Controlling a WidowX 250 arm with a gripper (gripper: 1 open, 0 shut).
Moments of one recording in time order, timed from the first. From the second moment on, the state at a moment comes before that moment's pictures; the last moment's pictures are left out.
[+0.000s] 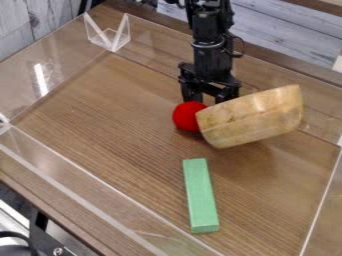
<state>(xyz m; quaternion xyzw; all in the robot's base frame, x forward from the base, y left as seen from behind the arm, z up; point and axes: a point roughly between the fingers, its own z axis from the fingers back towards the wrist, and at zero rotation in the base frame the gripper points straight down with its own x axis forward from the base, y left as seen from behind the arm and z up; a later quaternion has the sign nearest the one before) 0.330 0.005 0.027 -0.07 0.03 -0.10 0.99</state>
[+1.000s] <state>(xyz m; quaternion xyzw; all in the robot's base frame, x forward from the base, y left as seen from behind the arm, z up) 0.321 0.030 0.040 -0.07 0.03 -0.13 0.99</state>
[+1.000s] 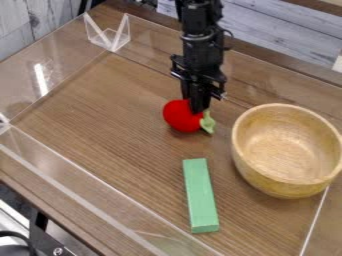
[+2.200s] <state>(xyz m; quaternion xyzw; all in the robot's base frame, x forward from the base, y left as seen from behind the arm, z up) 0.316 0.041 0.081 -0.05 0.01 -0.07 1.00</state>
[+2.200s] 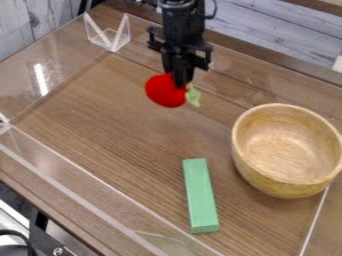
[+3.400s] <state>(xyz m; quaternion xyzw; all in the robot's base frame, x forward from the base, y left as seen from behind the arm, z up) 0.329 0.025 0.101 -0.04 0.00 -0.10 0.99</state>
